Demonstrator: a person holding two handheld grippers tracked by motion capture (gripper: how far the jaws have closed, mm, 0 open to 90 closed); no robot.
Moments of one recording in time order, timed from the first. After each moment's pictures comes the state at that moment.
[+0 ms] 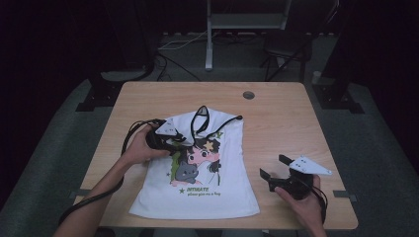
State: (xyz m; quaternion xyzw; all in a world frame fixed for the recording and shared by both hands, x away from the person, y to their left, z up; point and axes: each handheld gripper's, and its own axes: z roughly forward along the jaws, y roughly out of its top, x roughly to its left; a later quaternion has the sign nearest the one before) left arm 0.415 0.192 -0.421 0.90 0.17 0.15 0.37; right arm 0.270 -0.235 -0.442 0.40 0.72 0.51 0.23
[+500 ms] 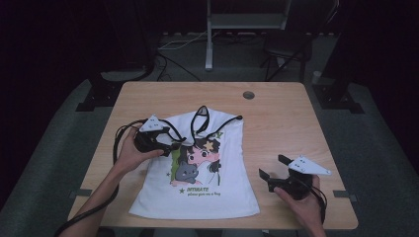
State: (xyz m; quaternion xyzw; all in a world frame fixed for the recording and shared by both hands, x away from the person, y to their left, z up) left arm 0.392 0.216 -0.405 0.84 0.27 0.17 0.44; right arm 0.270 -0.233 -0.442 0.40 0.72 0.51 0.23
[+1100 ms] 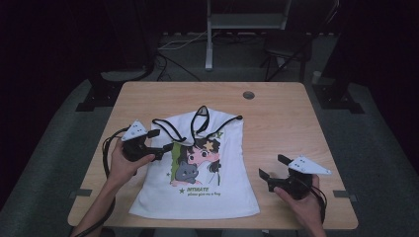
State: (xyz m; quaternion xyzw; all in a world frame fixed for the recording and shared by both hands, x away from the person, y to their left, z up) left arm 0.355 0.234 -0.399 0.78 0.33 0.19 0.50; right arm 0.270 -0.233 -0.442 0.40 0.72 0.51 0.23
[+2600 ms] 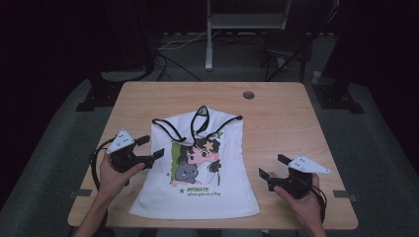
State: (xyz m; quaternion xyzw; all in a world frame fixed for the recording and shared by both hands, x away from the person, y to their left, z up) left arm 0.337 0.258 -0.399 0.76 0.35 0.21 0.51; right arm 0.273 -0.233 -0.442 0.41 0.72 0.52 0.22
